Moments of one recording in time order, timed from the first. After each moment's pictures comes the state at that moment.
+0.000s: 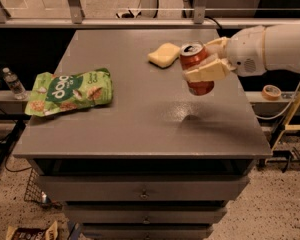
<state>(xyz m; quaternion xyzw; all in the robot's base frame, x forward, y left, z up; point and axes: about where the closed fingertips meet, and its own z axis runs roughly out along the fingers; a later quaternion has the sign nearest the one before) 0.578 -0.108 0.947 -0.50 0.68 0.22 0.49</state>
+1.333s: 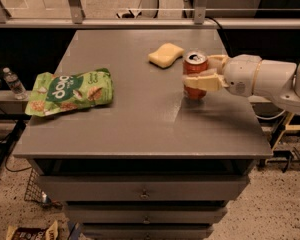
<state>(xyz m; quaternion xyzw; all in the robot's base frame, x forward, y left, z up) 0.611 -0.128 0.906 -0.41 0.65 0.24 0.59</state>
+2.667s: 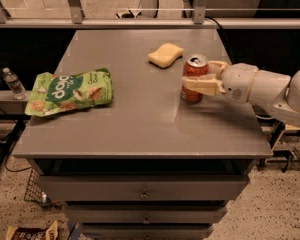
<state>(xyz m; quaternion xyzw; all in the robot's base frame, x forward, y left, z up) 0.621 -0.128 0.885 -0.38 0.65 0.27 0.60</state>
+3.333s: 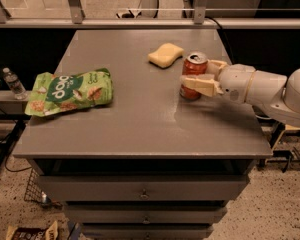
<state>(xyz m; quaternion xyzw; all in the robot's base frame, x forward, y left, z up) 0.621 -0.123 0.886 -0.38 0.65 0.27 0.60</state>
